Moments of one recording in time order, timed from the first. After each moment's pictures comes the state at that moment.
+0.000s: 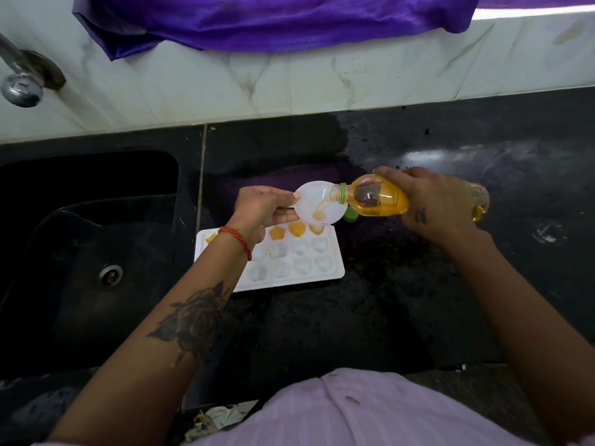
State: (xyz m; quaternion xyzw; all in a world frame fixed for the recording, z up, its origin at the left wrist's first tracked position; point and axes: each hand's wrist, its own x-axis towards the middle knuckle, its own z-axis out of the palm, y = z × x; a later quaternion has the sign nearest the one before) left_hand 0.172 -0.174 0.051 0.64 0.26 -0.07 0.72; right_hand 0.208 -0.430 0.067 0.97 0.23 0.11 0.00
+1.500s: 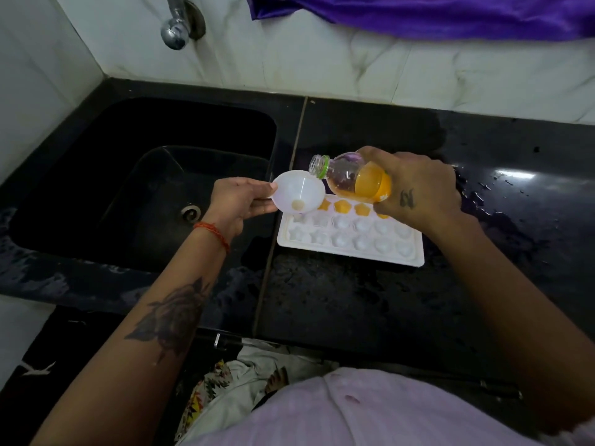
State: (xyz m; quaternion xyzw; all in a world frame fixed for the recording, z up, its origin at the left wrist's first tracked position) left_hand 0.051 -0.048 0.051 0.61 0.37 0.09 0.70; right_hand 0.156 -0.278 0.090 0.93 0.35 0.04 -0.07
